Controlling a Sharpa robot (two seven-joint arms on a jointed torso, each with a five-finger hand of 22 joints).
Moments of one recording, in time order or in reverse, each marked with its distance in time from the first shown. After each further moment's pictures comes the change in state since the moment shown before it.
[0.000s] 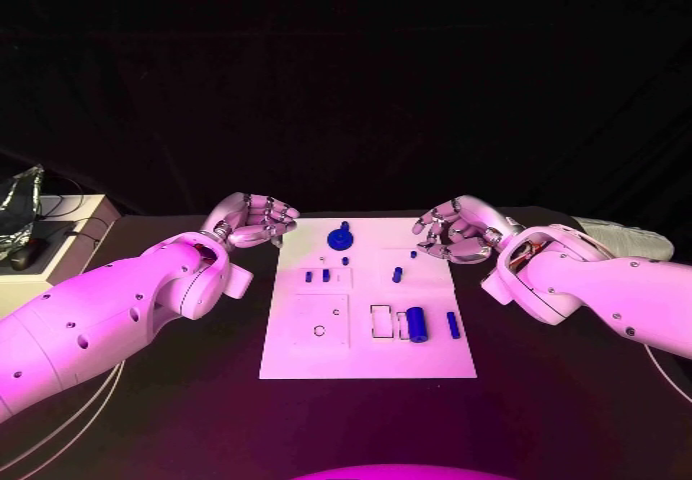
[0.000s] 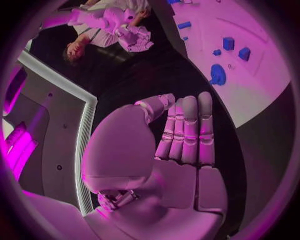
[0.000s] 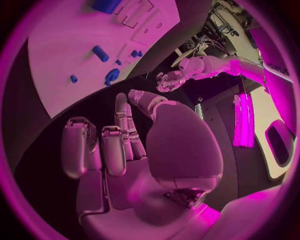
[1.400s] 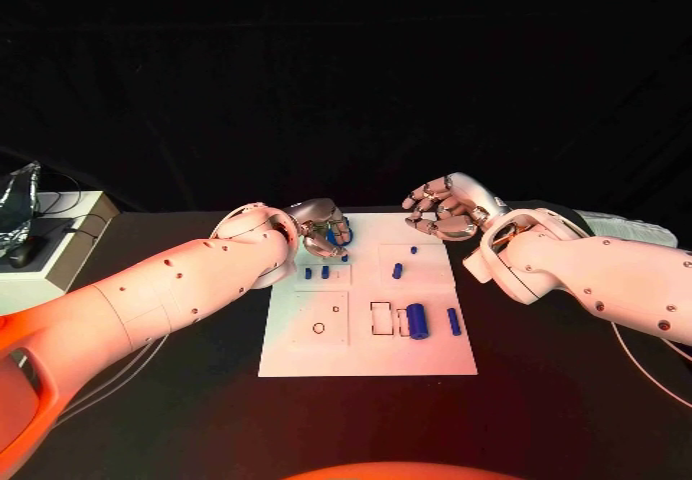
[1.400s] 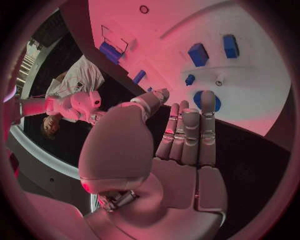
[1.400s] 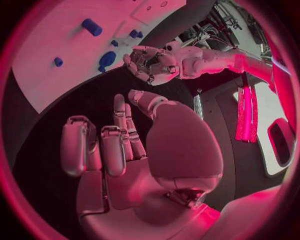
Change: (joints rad) left arm 0.133 0.316 -0.099 -0.250 -0.724 0.207 -0.234; left_hand -0.004 -0.047 -0.069 0.041 0.000 0.000 0.004 -0.034 -0.026 0.022 0.021 -0.174 -0.104 0.102 0.020 0.200 0.169 0.000 0.062 0.025 0.024 0.011; right arm 0.027 0.098 0.003 -0.091 0.086 -0.072 0.050; right_hand 0.000 0.000 0.000 0.000 0.000 -0.003 0.010 -0.012 0.003 -0.014 0.018 -0.141 -0.131 0.000 0.007 -0.004 0.000 0.000 0.000 0.007 -0.032 0.000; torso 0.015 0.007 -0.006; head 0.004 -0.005
